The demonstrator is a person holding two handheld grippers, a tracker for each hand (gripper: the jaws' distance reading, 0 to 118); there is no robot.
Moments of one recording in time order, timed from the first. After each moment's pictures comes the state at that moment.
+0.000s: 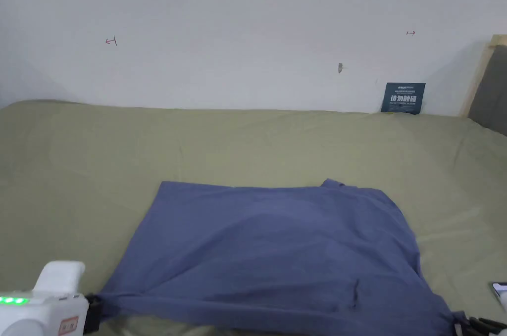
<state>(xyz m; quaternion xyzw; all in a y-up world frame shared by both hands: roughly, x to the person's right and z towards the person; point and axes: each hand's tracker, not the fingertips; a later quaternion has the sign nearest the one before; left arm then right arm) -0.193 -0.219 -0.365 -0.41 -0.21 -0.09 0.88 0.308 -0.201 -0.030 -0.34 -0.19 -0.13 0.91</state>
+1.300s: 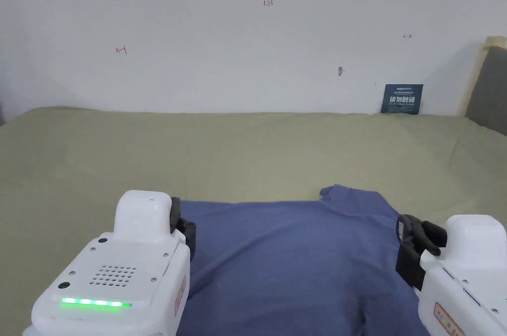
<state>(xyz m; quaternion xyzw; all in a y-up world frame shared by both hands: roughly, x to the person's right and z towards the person) -0.105 -0.090 -0.229 -0.11 -0.23 -0.04 0.97 0.176 -0.109 -0.058 -0.09 -0.20 -0.02 0.98</state>
